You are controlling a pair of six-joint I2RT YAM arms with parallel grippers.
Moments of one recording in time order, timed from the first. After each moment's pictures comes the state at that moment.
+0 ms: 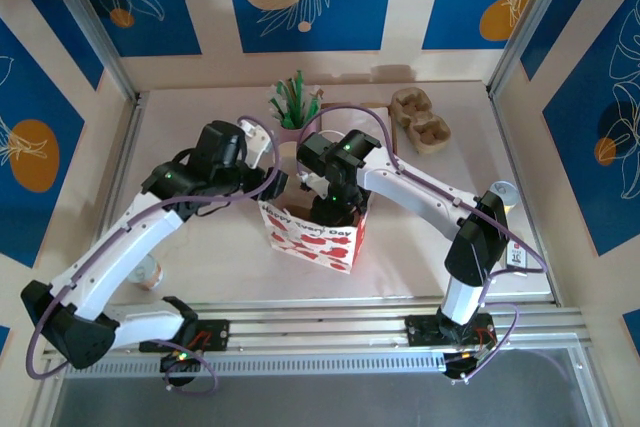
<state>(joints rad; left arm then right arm) -0.61 1.21 1.28 -0.80 0.03 -0.08 0.86 1.75 1.68 -1.43 -0.05 0.06</state>
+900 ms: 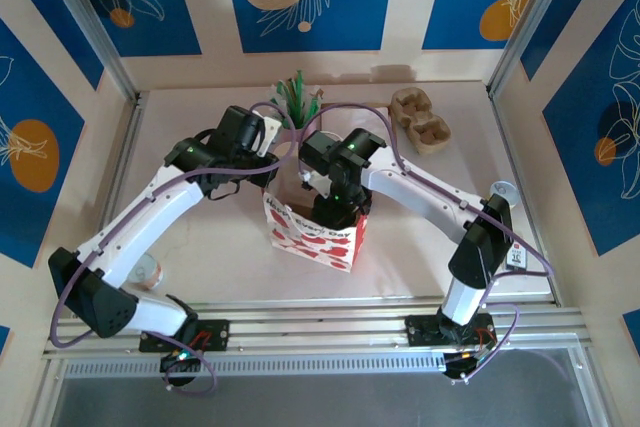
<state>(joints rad) -0.60 1.39 1.43 -0.93 -0.06 -0.10 0.86 1.73 1.69 -1.46 -0.05 0.06</state>
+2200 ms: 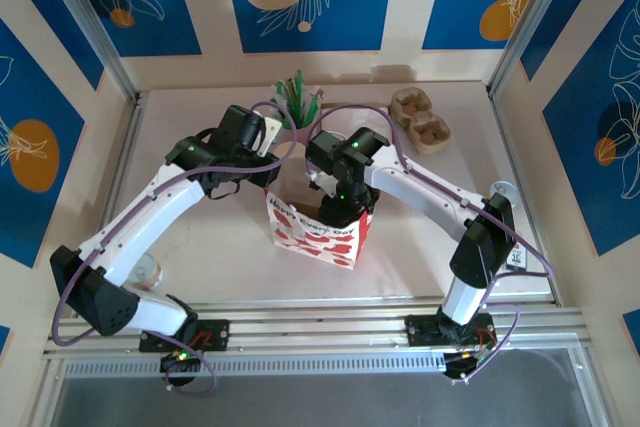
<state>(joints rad) -0.60 1.40 1.43 -0.94 -0.05 -0.10 0.83 1.72 1.65 -1.47 -0.05 0.06</state>
